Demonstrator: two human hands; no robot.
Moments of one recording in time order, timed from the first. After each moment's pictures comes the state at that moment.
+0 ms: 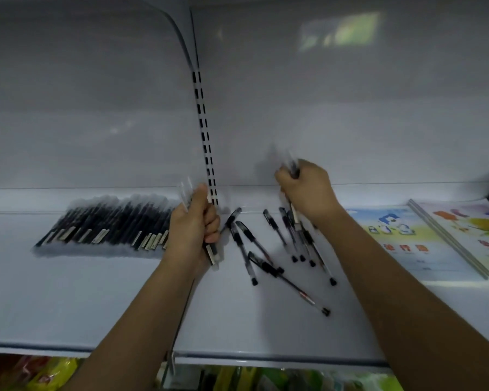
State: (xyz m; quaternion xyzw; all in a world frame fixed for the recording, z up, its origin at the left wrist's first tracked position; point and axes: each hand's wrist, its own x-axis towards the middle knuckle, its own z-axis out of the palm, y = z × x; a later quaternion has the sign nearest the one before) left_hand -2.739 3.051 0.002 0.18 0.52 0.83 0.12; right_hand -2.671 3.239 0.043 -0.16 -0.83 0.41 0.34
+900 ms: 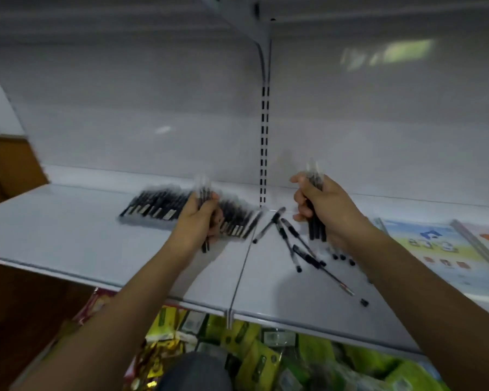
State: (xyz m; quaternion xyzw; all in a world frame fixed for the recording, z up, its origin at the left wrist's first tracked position) left_hand -2.738 2.949 0.015 0.18 0.66 0.72 0.07; right_hand -2.642 3.162 0.058 -0.05 -0.70 0.69 0.18
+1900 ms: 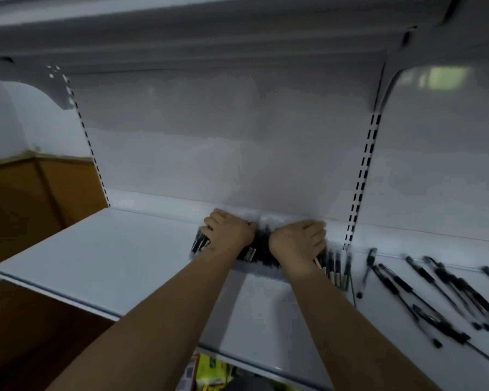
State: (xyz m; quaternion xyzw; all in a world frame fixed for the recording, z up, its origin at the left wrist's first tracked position) left_hand -2.904 2.901 0.021 -0.02 0.98 0.17 0.03; right_hand -2.833 2.980 0.023 -0.39 -0.87 0.30 0.07
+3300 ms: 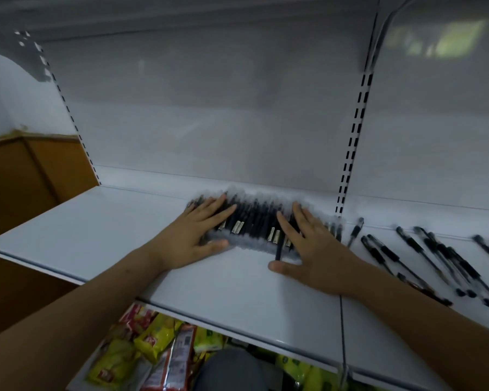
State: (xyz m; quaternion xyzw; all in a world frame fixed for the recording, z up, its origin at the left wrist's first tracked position) left_hand -2.891 2.788 -0.022 0.48 0.87 0.12 -0.09; right_hand -2.743 3.063 -0.019 0.07 -0.99 0.07 0.05
